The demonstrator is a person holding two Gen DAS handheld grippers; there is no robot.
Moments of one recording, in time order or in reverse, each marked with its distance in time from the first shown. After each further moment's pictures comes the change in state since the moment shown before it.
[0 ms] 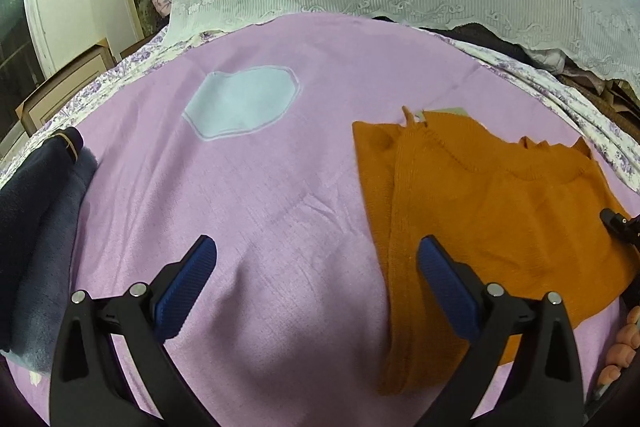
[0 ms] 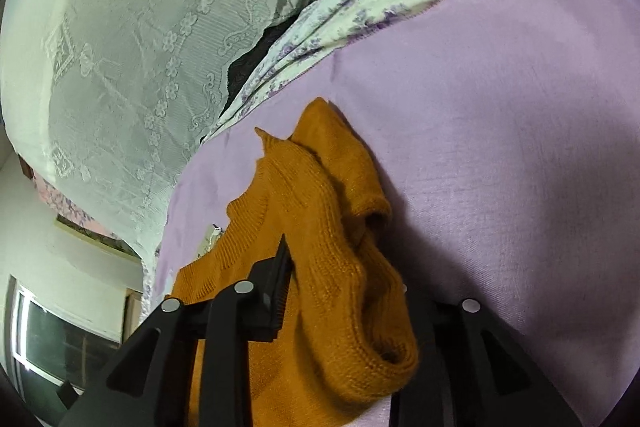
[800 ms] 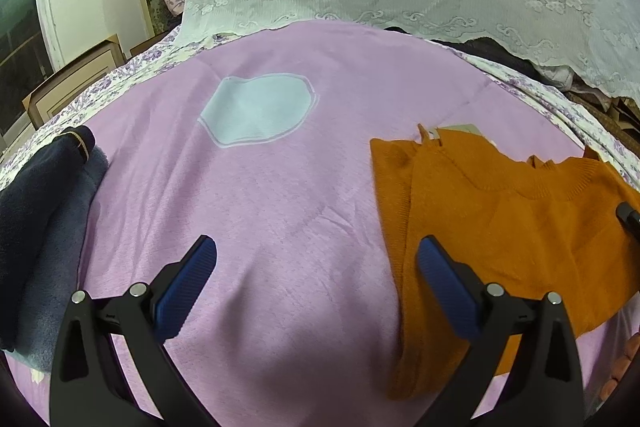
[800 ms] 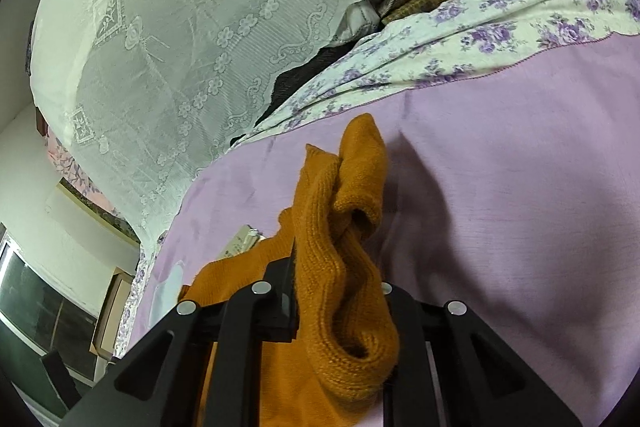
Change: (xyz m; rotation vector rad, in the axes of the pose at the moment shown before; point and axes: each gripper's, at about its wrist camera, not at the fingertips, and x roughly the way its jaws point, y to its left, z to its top) left arm -0.004 0.015 0.008 -0.041 -0.013 0.013; right arm -0.020 0.055 -0.010 -0.207 -0.092 0.012
